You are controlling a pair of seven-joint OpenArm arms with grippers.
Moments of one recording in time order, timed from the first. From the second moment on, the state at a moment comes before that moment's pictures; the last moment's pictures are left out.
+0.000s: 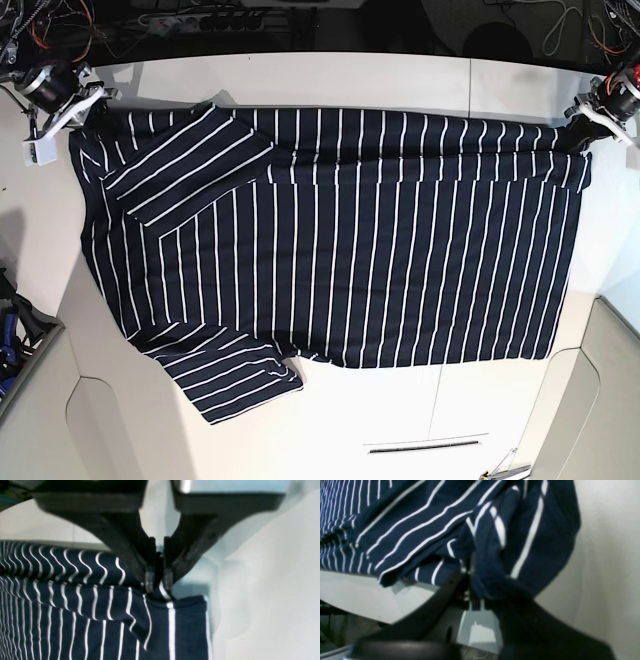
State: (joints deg) left arm 25.1 -24.4 -41.5 82.6 -51.7 -36.0 49.4; right arm -25.2 12.4 31.6 98.4 42.9 33.0 -56.9
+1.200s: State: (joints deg) left arm 31.4 -22.5 -43.0 88.4 -59.2 -36.0 59.4; right arm -29.5 12.4 41.4 99.3 48.0 32.8 -63.7
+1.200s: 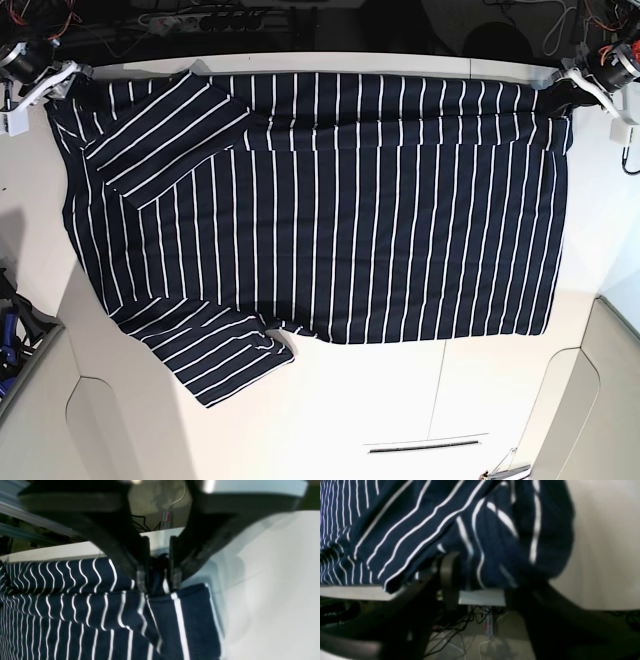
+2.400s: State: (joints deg) left arm 18.0 -29.0 -52.0 88.4 -57.7 -35.9 52.5; right arm 4.6 20.9 37.3 80.5 37.2 32.7 -51.7
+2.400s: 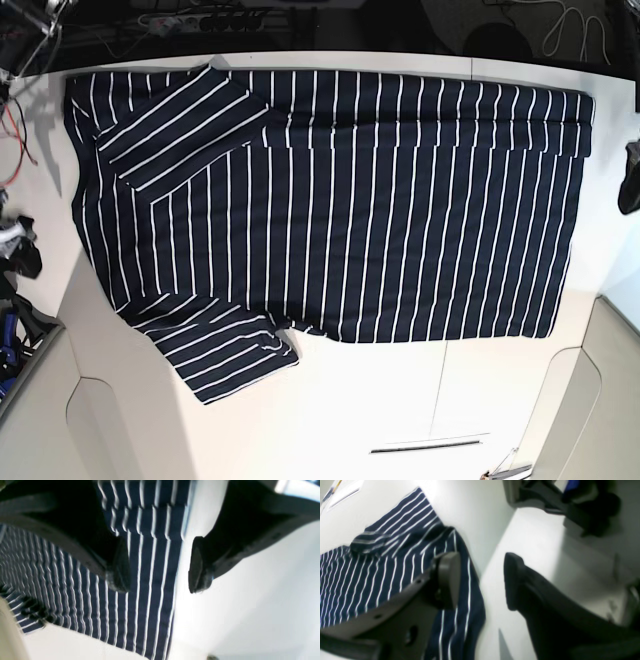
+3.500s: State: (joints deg) left arm -35.0 -34.1 -12.6 17.6 -24.6 -27.5 20.5; right arm 23.1 20.6 29.5 43.2 28.1 32.1 -40.9
